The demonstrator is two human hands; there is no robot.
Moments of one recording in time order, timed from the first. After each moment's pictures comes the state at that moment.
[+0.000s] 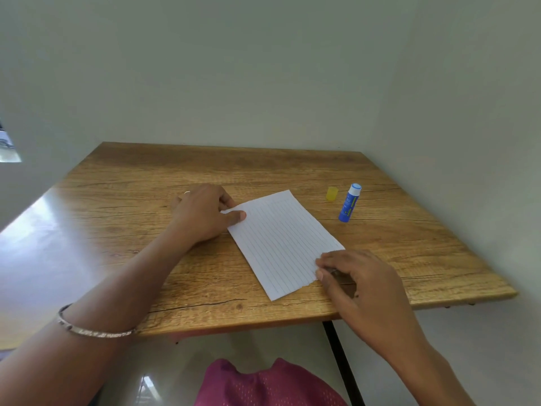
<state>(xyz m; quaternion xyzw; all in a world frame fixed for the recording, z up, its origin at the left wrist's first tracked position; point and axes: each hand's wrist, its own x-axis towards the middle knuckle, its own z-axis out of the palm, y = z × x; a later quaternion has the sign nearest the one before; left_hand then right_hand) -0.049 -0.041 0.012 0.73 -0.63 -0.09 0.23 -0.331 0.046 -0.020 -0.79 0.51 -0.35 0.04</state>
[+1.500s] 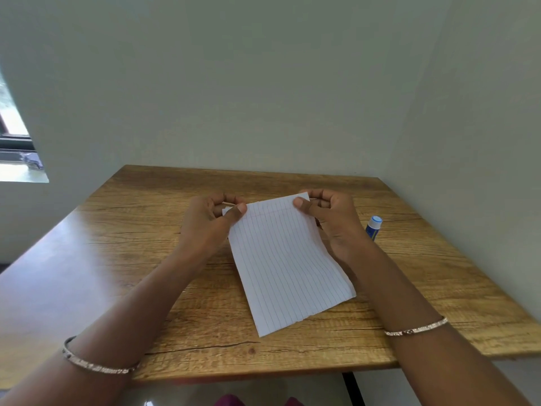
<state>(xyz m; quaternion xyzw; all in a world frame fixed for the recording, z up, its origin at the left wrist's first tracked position) -0.041 -0.040 0.017 0.57 -0.51 -0.27 0.58 -0.258 -0.122 0.025 -0.58 0.44 -0.49 0.48</state>
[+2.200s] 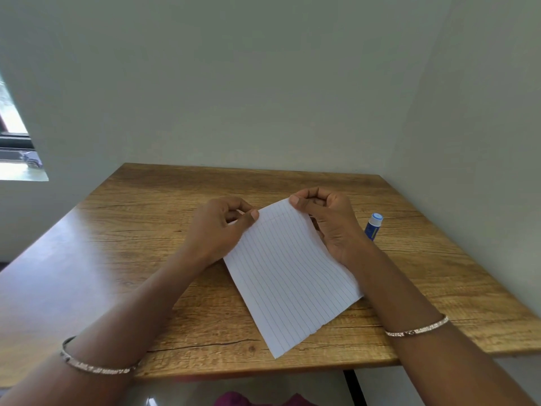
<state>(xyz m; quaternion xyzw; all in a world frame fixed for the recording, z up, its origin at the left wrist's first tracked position) -0.045 -0.041 0.015 0.60 -0.63 -0.17 0.46 -0.254 -0.114 0.023 -0.58 0.40 -0.50 0.52</state>
